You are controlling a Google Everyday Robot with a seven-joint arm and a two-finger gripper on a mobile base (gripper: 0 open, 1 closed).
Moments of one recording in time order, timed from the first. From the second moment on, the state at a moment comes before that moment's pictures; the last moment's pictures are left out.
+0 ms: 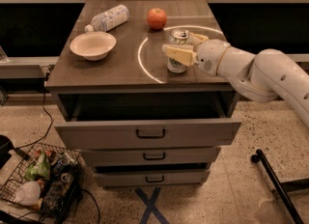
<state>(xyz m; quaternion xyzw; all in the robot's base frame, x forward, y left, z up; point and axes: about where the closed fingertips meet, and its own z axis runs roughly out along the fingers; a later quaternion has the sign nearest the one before) 0.675 -0.078 0.909 -0.32 0.63 0.28 0.65</state>
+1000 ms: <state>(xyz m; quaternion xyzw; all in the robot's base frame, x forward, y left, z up) 0.674 -0.070 0.911 -0.32 0.63 0.29 0.65</state>
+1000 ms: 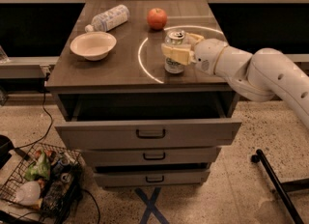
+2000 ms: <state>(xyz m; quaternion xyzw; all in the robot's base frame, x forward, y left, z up) 0.714 0.019 1.042 -0.31 0.57 0.36 0.67</state>
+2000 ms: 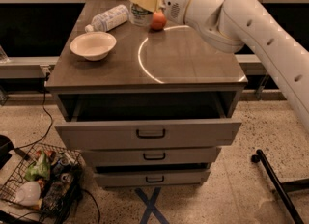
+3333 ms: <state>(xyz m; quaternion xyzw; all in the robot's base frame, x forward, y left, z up) 0.724 0.167 0.986 -0.34 0.58 0.38 0.64</state>
